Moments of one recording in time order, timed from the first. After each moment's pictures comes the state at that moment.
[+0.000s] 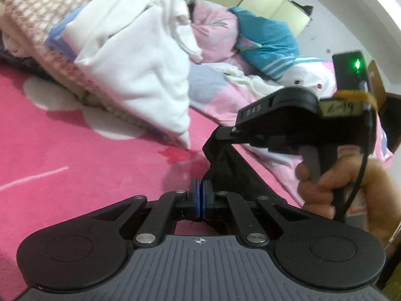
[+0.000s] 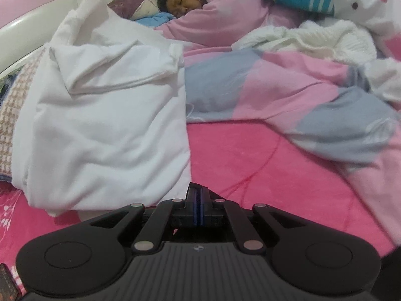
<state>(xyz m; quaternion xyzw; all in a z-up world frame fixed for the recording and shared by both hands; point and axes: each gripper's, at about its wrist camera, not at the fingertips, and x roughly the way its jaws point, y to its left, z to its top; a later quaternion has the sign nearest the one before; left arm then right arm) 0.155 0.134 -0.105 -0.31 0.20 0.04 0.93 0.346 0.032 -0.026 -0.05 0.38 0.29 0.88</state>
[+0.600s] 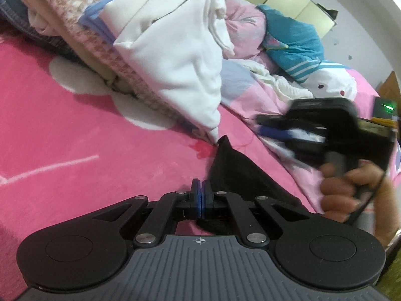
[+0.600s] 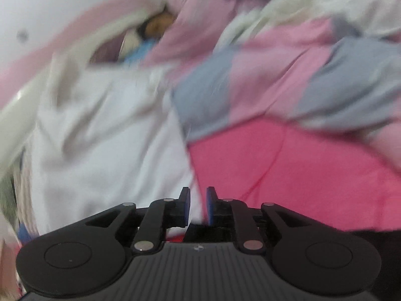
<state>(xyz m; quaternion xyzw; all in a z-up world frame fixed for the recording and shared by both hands) 0.158 0.152 -0.121 -0.35 0.23 0.07 0.91 0.385 -0.027 -0.025 0.13 0.38 0.30 0.86</state>
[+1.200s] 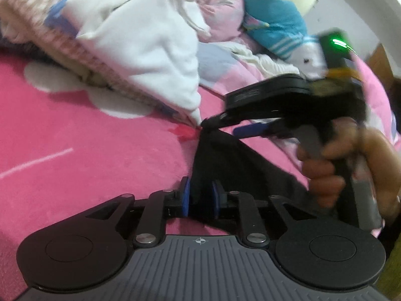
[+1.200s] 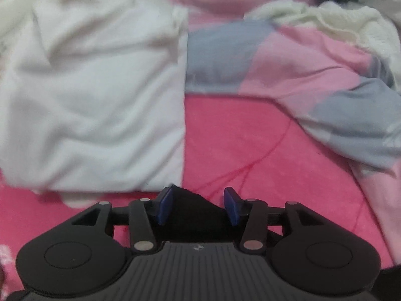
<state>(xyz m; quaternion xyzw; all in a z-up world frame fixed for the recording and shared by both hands) 0.168 0.130 -0.120 -0.28 0.25 0.03 0.92 0.376 0.049 -0.056 -0.13 0.46 0.28 0.83</state>
